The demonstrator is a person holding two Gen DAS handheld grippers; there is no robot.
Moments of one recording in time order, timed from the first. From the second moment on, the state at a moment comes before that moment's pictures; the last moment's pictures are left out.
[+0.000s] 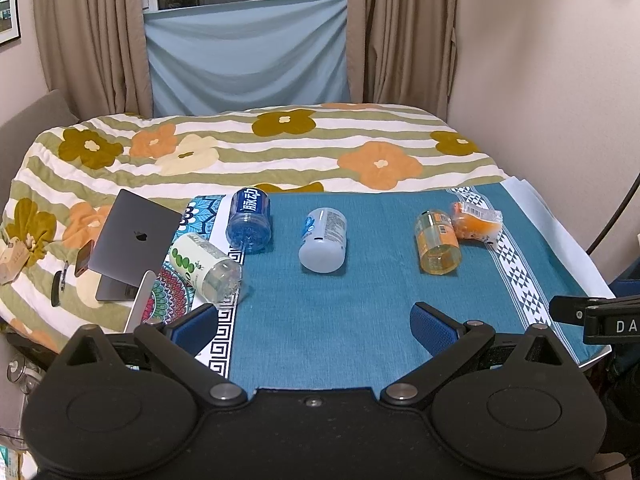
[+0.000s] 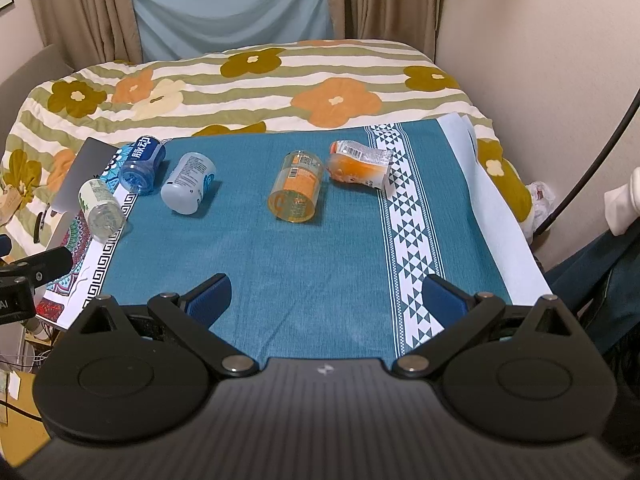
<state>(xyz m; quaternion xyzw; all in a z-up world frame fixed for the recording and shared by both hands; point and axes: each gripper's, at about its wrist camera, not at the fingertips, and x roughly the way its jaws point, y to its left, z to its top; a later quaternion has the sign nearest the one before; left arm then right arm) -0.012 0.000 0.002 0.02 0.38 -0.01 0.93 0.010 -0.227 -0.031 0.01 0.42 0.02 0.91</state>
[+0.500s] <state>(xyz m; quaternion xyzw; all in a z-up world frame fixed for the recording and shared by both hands) -0.014 0.003 0.004 0.02 0.37 -0.01 0.93 0.009 -0.226 -0.032 0.01 0.42 0.02 0.91</state>
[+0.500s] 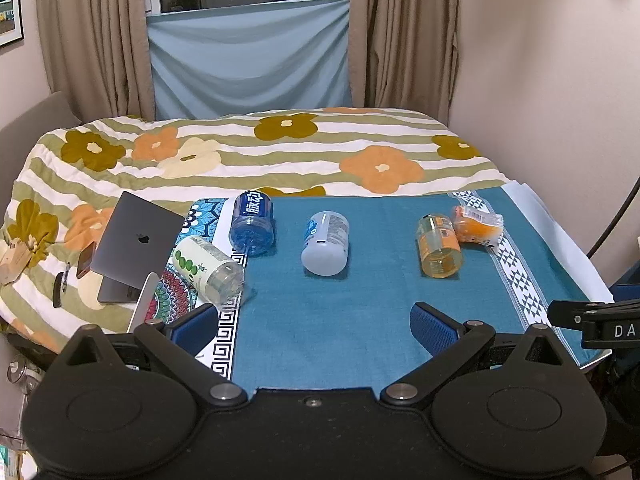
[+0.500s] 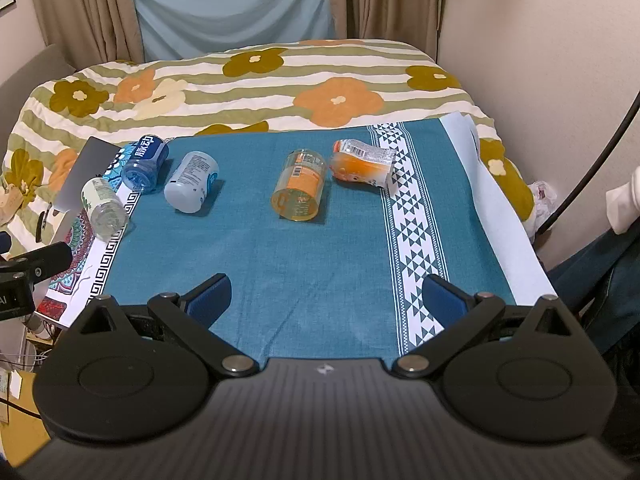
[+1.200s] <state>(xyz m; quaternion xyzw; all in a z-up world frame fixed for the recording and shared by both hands) -0.013 0.008 0.002 0.02 0.37 0.00 0.93 0.008 -0.224 -0.030 0.01 0.42 0.02 0.91</state>
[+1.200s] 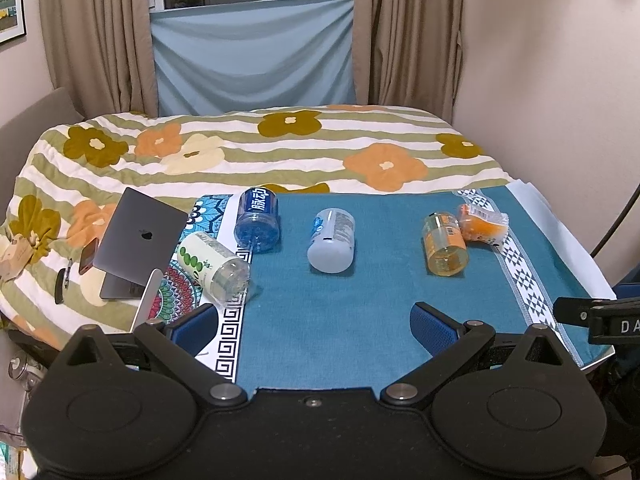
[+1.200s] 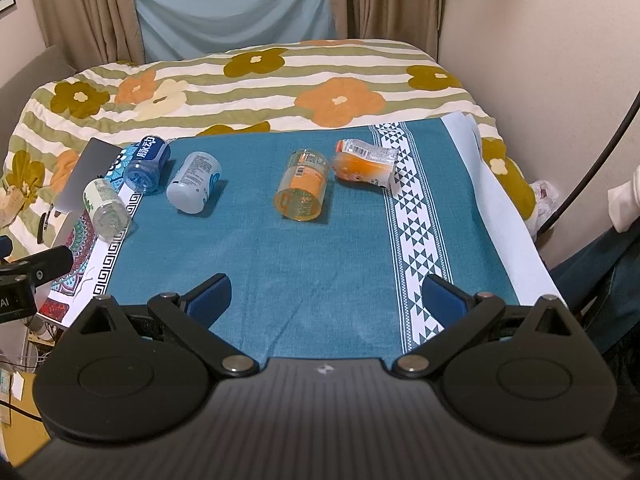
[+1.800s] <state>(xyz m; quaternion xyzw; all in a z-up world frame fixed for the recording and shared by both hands) 0.052 0.039 -0.028 0.01 0.42 0.02 0.91 0.134 -0.242 -0.054 0.09 0.48 0.05 0.87</state>
